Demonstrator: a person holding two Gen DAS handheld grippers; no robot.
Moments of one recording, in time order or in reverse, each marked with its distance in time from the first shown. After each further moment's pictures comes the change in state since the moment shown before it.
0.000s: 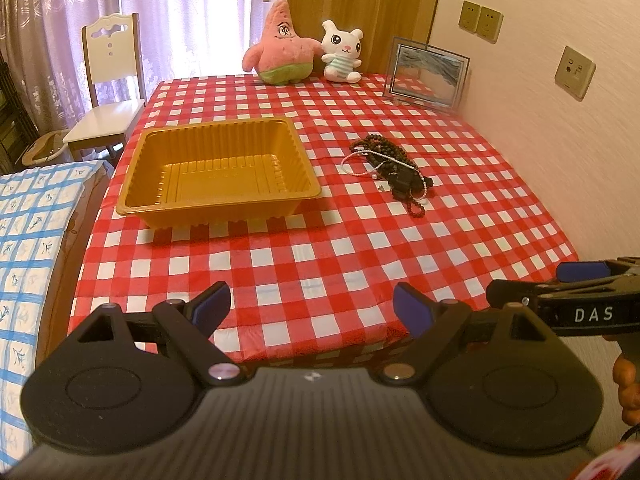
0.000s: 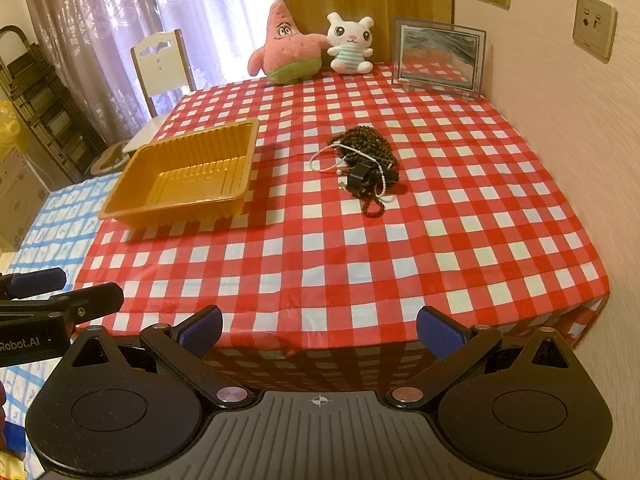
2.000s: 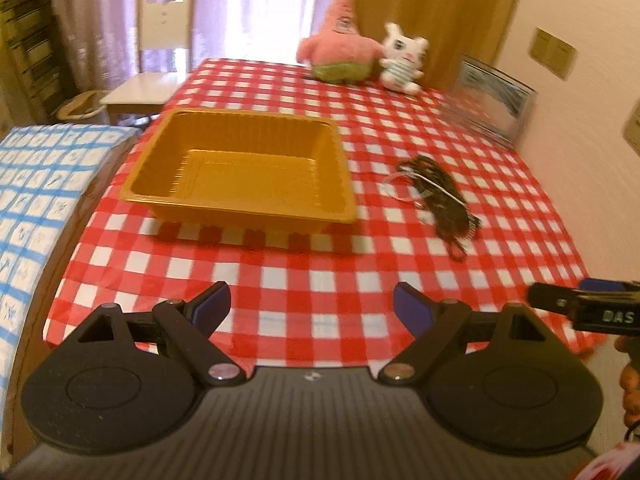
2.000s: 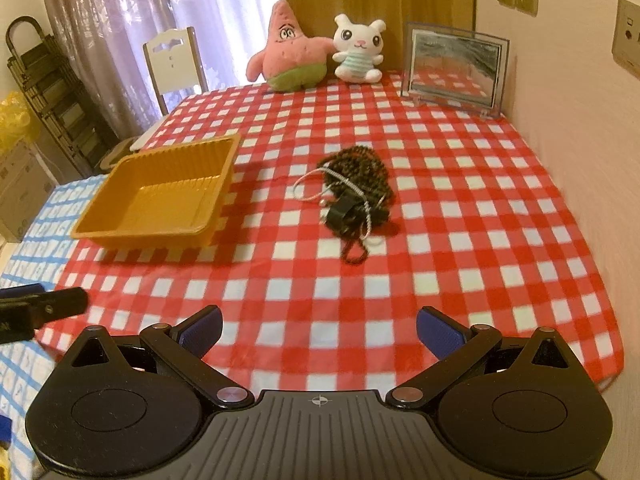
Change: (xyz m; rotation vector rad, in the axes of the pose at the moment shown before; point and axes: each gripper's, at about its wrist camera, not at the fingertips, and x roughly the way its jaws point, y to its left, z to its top) left arm 0.050 0.011 0.018 -0.196 -0.004 0.108; right arm 0.065 -0.054 0.046 -0.067 -0.029 0.040
